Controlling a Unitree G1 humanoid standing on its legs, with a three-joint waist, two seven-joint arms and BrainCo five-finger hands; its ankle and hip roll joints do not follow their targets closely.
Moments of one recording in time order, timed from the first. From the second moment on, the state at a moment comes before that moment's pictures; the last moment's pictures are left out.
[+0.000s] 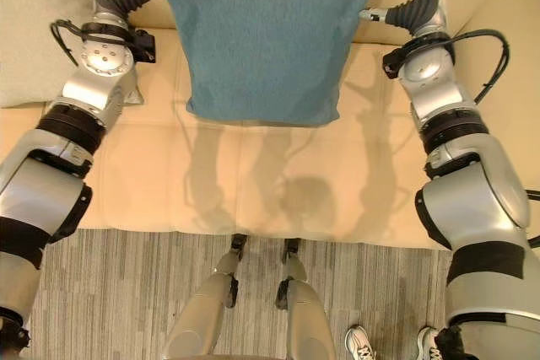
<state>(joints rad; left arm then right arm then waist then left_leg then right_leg) -1.37 0.63 -0.63 1.02 -0.49 -0.26 0.35 -1.38 -0.75 0.66 1.13 0.28 -0.19 -0.32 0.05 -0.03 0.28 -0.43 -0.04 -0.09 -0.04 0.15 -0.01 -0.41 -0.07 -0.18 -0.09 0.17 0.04</state>
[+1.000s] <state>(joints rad) 0.24 0.39 0.00 0.46 -0.39 -0.26 0.07 0.13 -0.50 0.04 0.56 0.10 -0.23 -0.06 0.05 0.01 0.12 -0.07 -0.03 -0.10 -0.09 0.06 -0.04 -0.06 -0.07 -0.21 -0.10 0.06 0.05</state>
